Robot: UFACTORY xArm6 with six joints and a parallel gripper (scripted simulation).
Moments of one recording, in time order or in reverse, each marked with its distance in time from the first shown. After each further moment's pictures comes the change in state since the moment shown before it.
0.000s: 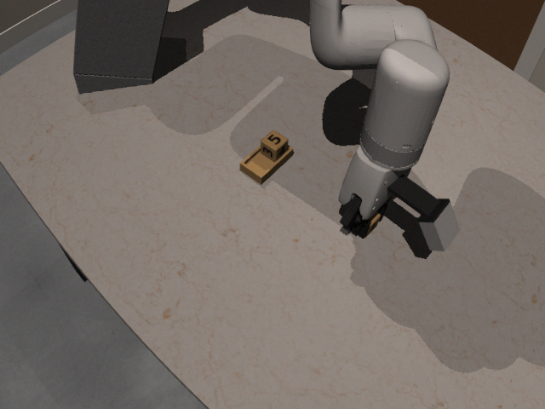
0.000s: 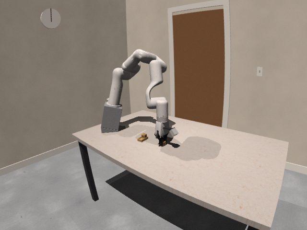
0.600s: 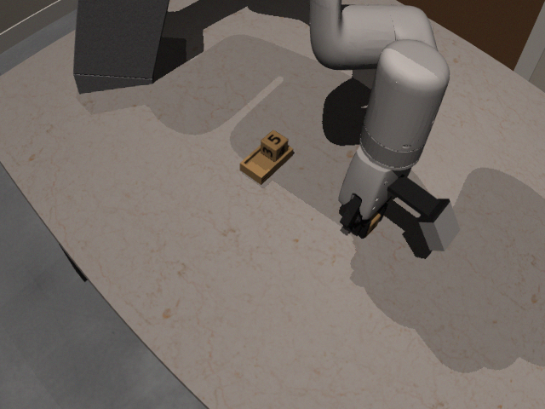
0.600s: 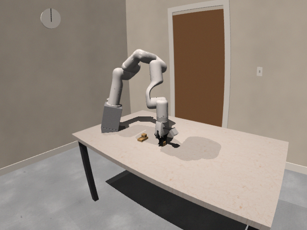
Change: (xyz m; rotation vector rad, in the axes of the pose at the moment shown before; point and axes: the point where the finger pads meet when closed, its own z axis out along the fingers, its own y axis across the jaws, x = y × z) arm 0.000 0.000 0.000 0.000 0.000 0.000
